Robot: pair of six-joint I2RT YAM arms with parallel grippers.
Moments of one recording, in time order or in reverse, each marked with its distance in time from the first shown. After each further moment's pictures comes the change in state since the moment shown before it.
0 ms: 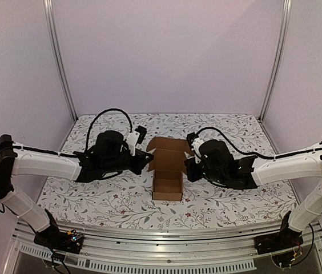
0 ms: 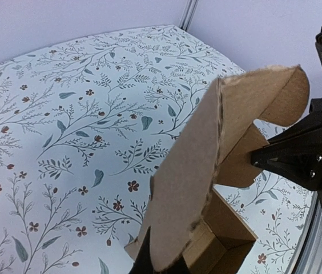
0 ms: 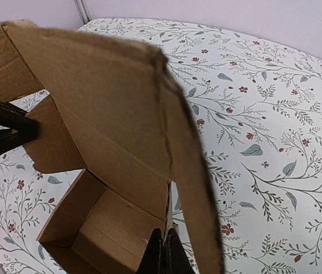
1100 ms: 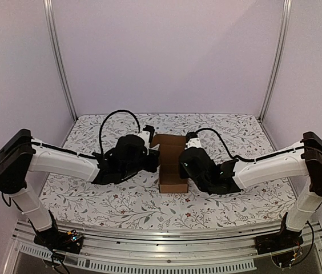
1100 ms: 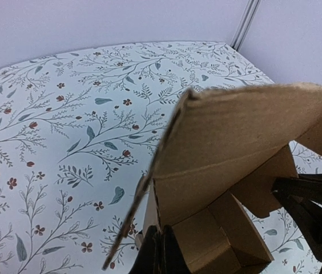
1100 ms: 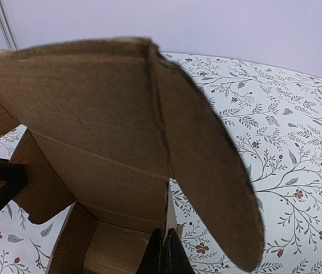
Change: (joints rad) left arm -0.125 0.172 0.143 0.005 -0.375 -0.125; right arm 0.100 0.174 0.131 -0.004 0.453 0.156
